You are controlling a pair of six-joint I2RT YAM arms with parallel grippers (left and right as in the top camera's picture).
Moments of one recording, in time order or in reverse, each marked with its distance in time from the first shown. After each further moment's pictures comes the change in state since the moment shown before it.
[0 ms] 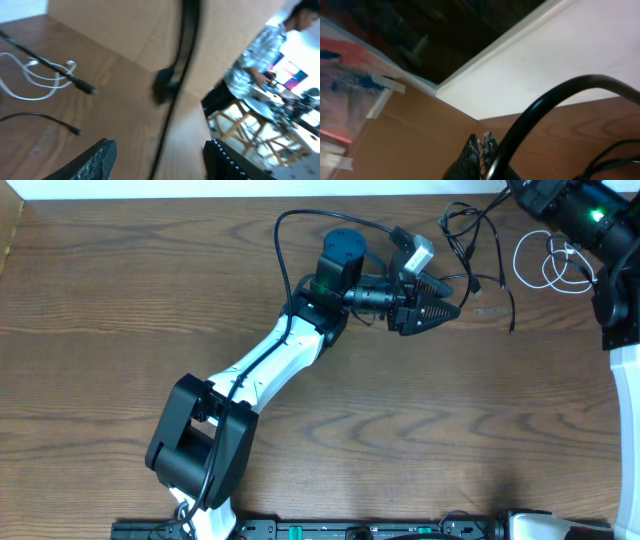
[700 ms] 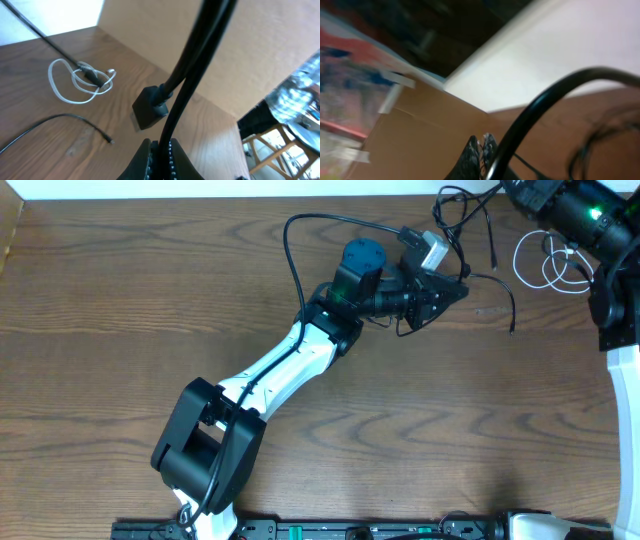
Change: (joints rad) left arm -0.062 0.000 0.000 -0.014 -0.296 -0.009; right arm 0.016 0.000 0.000 -0.024 -0.041 0.044
